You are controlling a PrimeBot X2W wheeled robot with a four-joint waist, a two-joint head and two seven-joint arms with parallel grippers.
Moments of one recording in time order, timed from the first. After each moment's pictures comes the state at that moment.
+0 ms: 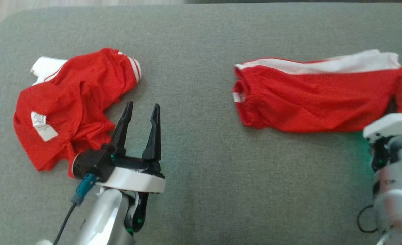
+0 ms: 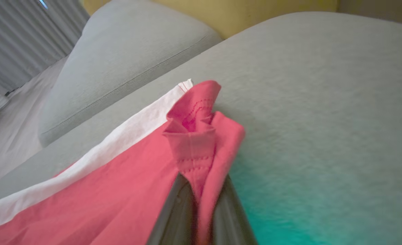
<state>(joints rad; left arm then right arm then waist) -0.27 0.05 -0.32 0.27 -0.35 -0.06 -0.26 -0.71 -0.09 -0.62 1.08 0.00 0.13 -0.19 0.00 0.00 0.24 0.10</state>
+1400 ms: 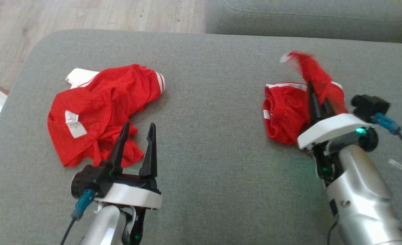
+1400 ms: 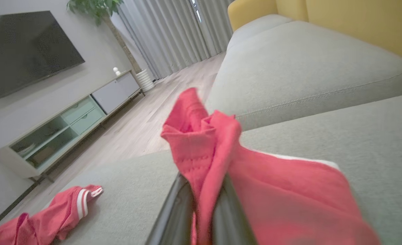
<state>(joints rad) -0.19 0.05 -0.30 0.29 -0.34 -0.06 -0.26 -0.51 -0.06 0.13 0.69 0.47 0.13 -0.15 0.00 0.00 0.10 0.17</state>
